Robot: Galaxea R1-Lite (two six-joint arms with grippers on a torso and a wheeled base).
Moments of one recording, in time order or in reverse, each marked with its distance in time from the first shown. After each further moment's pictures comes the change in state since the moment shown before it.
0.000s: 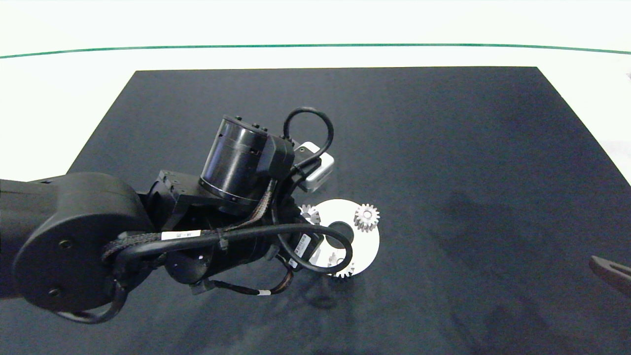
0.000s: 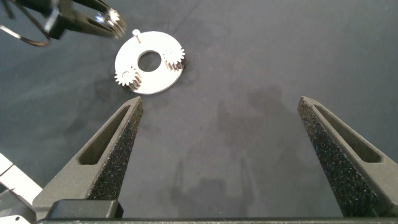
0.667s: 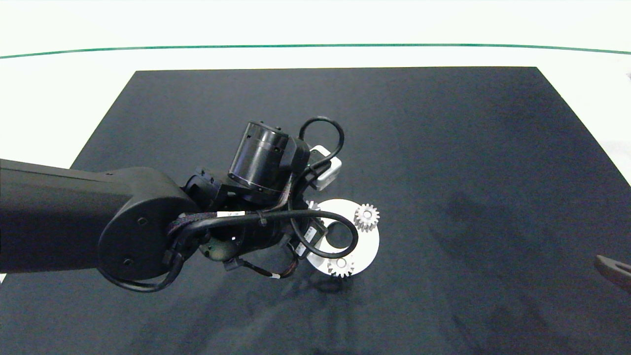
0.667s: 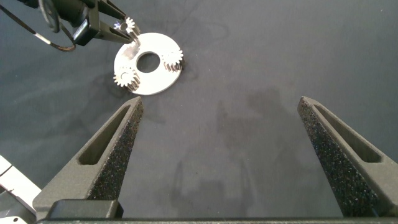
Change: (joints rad) left arm 0.049 0.103 -0.072 -0.007 0.000 0.075; right arm -0.002 -0.008 0.001 -0.001 0.000 -0.001
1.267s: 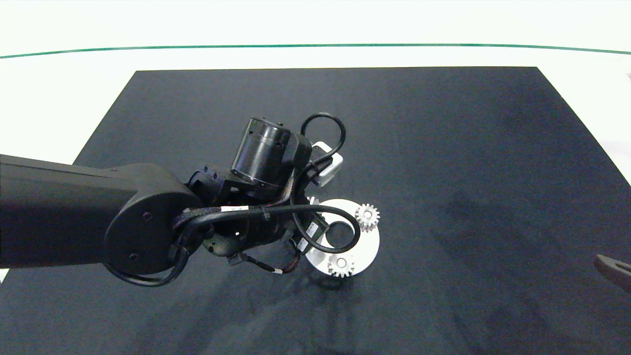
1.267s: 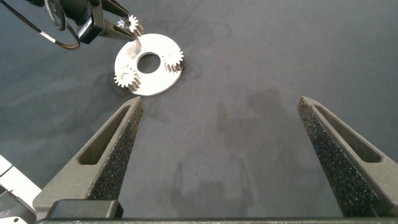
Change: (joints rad) left arm 0.000 0.011 -0.023 0.001 0.002 0.005; right arm 0.000 0.000 -0.001 0.000 0.000 0.000
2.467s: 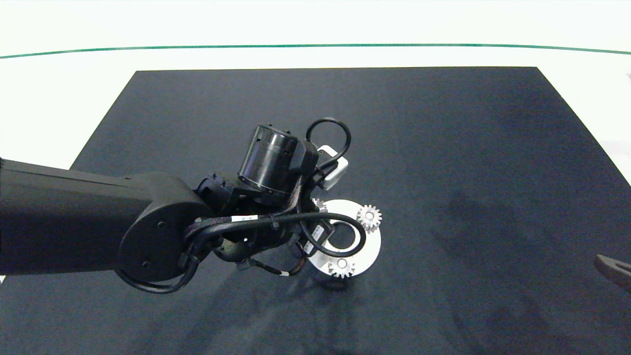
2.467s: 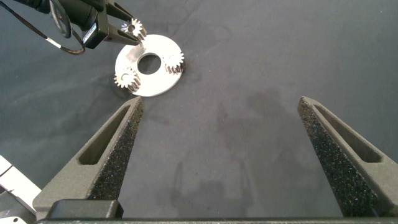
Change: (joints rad) left arm -0.013 0.020 0.016 -0.046 0.000 -0.008; right arm 0.000 0.000 0.000 0.000 0.000 -0.001
